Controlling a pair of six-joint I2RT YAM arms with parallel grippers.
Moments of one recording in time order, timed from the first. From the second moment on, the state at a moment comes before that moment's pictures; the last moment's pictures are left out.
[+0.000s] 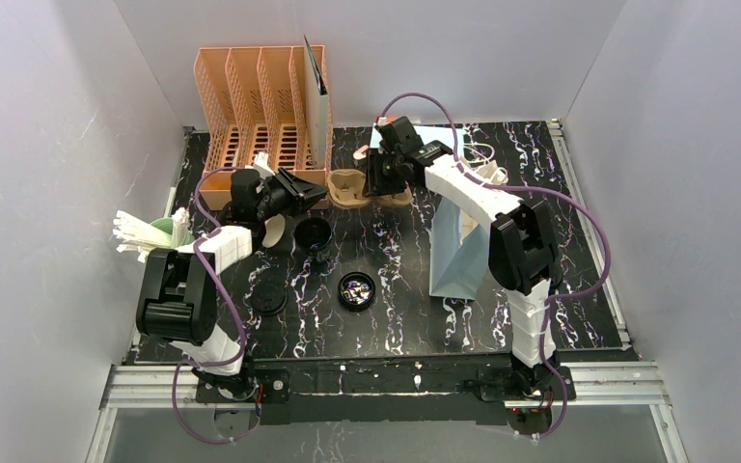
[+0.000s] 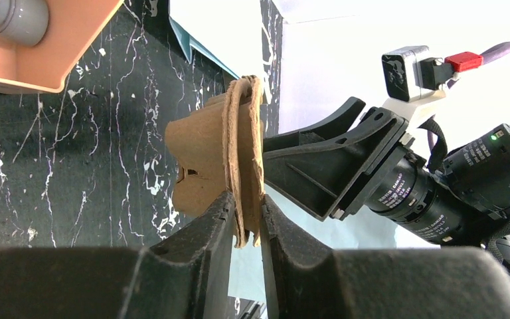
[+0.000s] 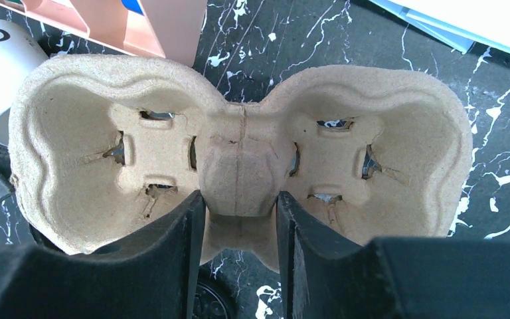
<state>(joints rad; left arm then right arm) -0.12 1.58 0.80 0.46 0.59 -1.14 0.62 2.07 1.84 -0.61 -0.13 0.44</state>
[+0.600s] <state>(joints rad) -0.12 1.59 0.80 0.50 0.59 -1.16 0.62 2.07 1.84 -0.61 -0.14 0.45</state>
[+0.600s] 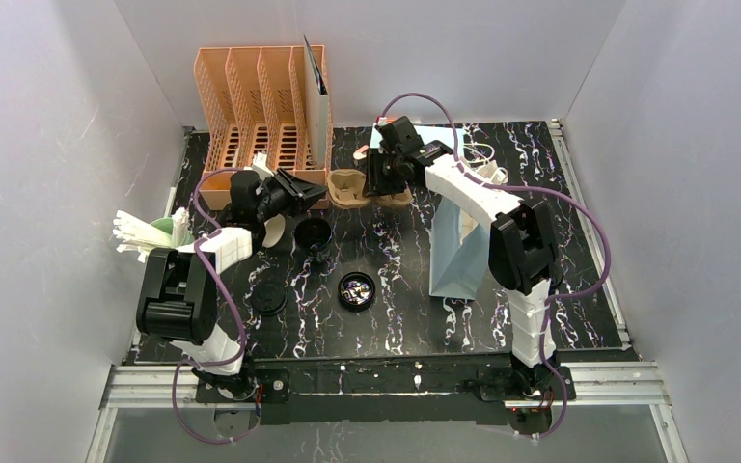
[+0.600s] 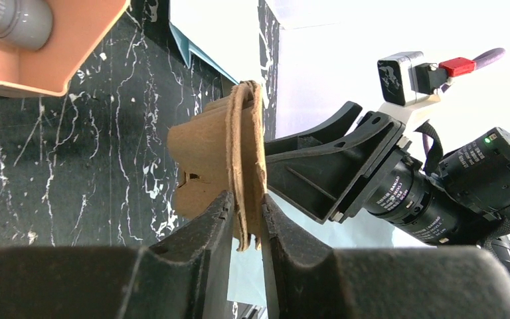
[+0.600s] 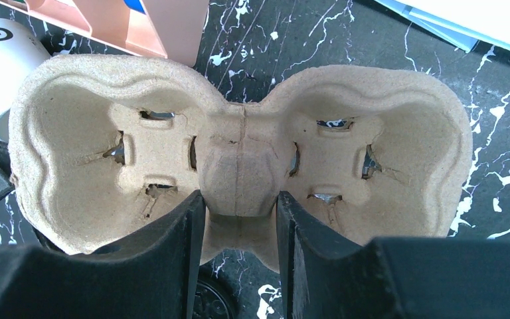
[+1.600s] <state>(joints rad) -0.11 1.65 0.80 0.54 0.62 -1.18 0.62 2.07 1.84 -0.61 -0.18 0.45</state>
